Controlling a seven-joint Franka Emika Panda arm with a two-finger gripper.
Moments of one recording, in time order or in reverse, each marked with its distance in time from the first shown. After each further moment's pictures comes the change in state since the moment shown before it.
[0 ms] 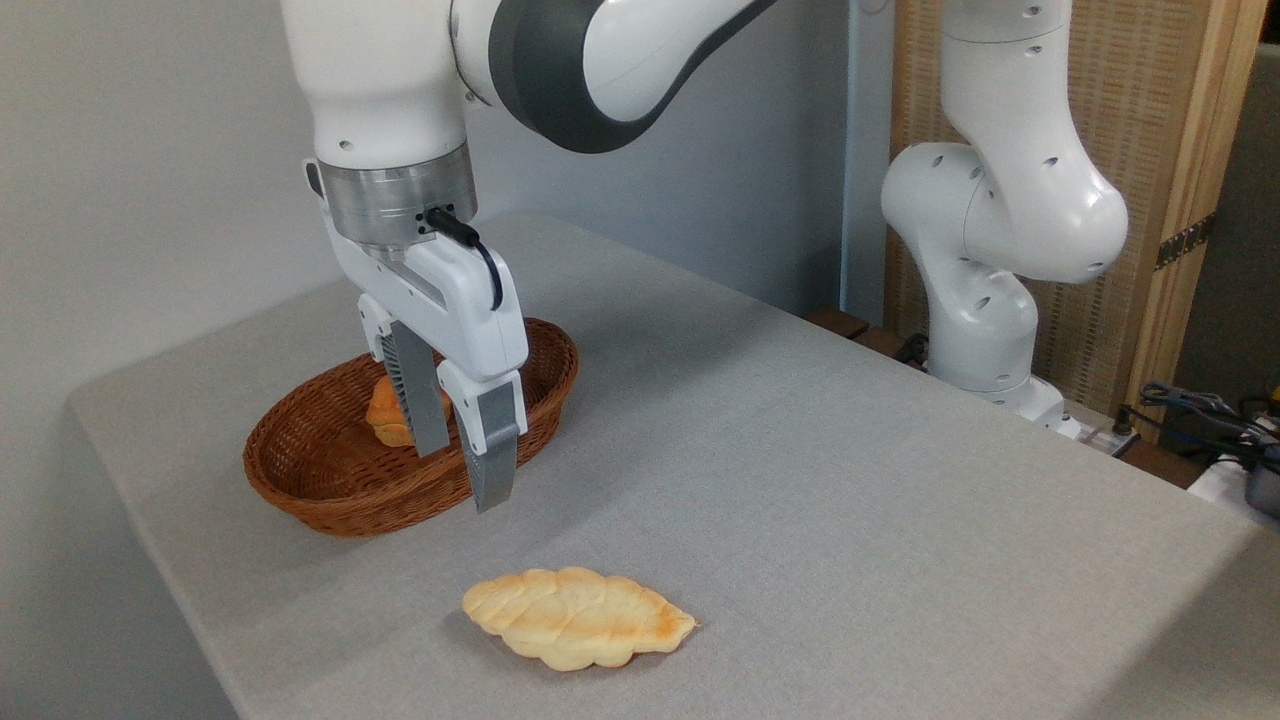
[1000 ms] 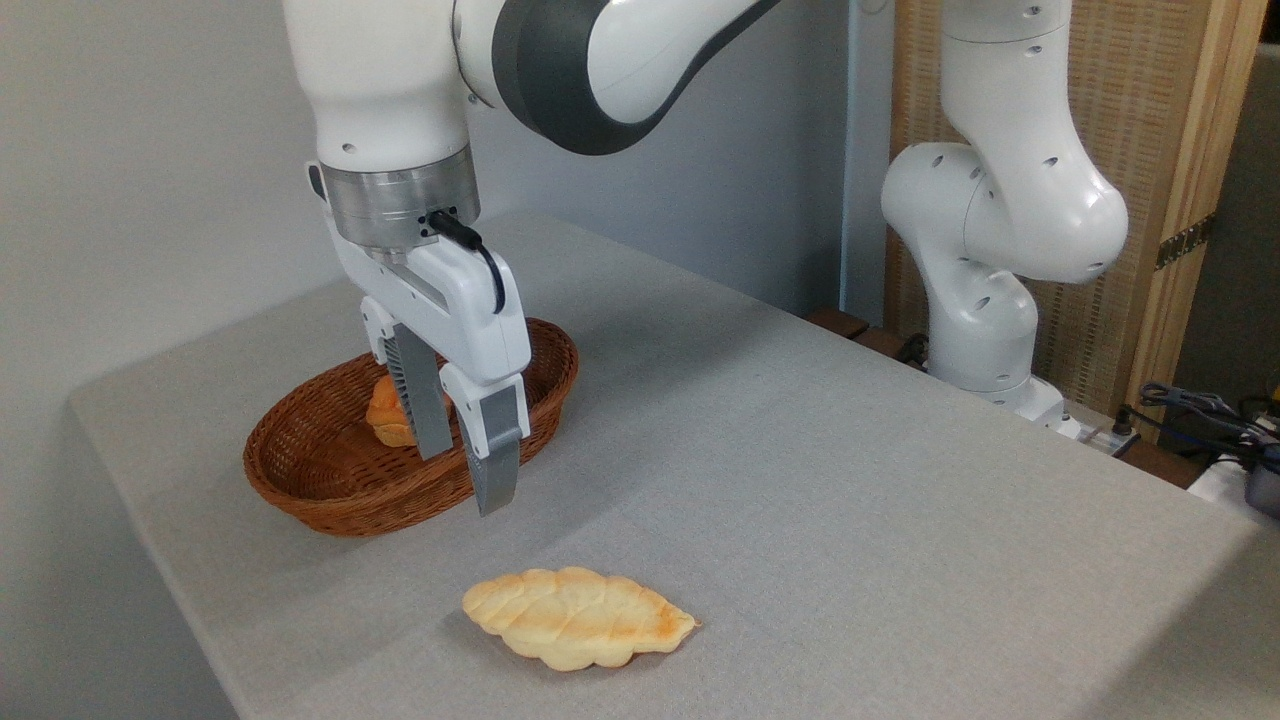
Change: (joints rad) arm 0.000 0.000 0.006 -0.003 0.000 0.000 0.029
